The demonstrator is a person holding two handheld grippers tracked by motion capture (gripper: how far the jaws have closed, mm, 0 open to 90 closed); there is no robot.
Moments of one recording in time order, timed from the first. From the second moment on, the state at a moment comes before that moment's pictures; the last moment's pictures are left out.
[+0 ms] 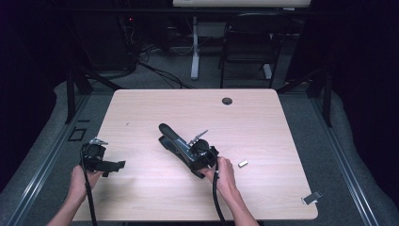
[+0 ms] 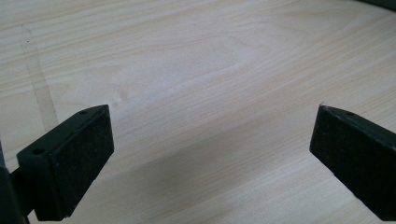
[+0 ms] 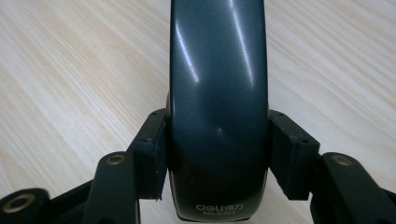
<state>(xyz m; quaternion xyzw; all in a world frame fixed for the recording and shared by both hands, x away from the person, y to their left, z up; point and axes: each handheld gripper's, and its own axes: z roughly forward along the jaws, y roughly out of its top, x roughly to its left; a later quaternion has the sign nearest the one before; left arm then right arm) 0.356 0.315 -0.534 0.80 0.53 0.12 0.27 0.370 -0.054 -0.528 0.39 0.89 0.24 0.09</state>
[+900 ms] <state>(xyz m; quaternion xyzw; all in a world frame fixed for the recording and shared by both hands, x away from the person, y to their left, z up) 0.357 0.311 -0.531 0.80 0.53 0.12 0.27 0.366 -0.077 -0.529 0.43 0.87 0.24 0.09</state>
